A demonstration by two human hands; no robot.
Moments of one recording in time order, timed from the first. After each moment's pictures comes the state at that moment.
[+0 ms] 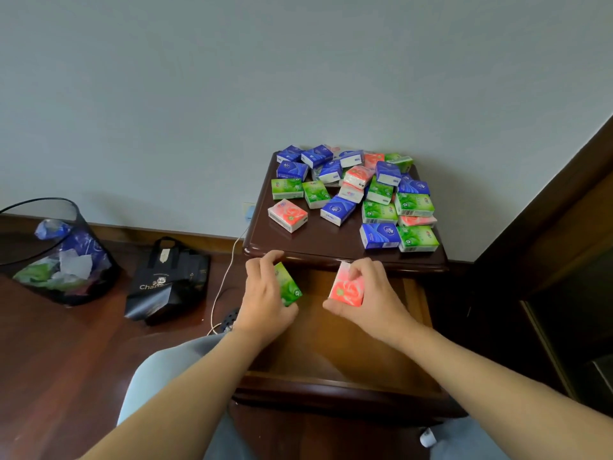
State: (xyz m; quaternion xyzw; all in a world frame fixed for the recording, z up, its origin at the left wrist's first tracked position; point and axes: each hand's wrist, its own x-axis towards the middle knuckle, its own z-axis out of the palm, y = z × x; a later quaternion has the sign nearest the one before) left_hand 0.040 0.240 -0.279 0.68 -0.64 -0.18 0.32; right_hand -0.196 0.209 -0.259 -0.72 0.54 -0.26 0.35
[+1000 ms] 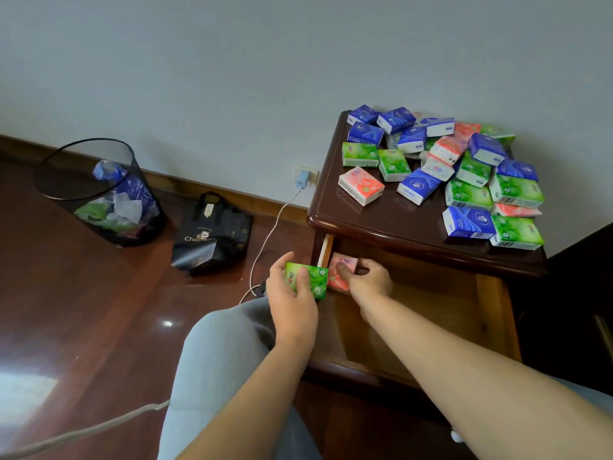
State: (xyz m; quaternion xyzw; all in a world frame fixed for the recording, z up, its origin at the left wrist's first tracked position) left_hand 0.061 0.278 -0.314 0.71 -0.24 -0.33 0.57; right_hand -0.048 0.172 -0.365 -0.46 0.74 -0.29 0.40
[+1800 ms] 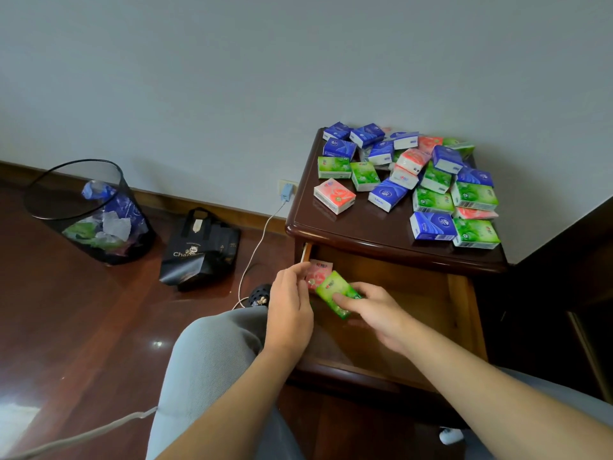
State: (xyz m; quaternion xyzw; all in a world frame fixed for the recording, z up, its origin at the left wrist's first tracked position) left_hand 0.045 0.284 -0.310 0.69 -0.49 -0.25 0.47; right_hand -0.122 0.214 -0.313 -0.48 0.58 -0.20 0.63
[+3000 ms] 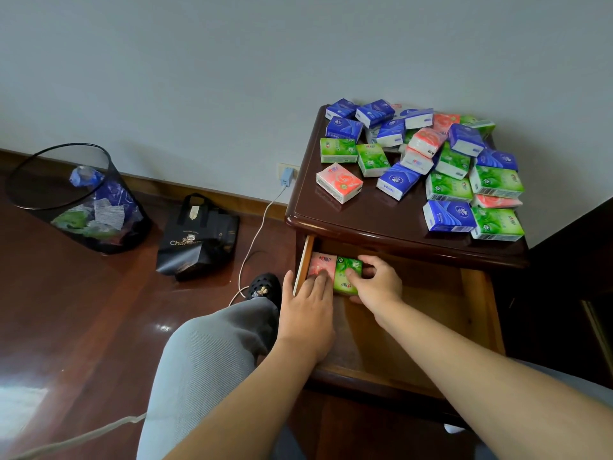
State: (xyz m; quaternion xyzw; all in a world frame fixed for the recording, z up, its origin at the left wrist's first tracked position) left_hand 0.034 0.267 -0.330 0.68 -0.73 -0.09 0.00; right_hand -0.102 0.174 -0.347 -0.47 0.70 -0.28 0.46
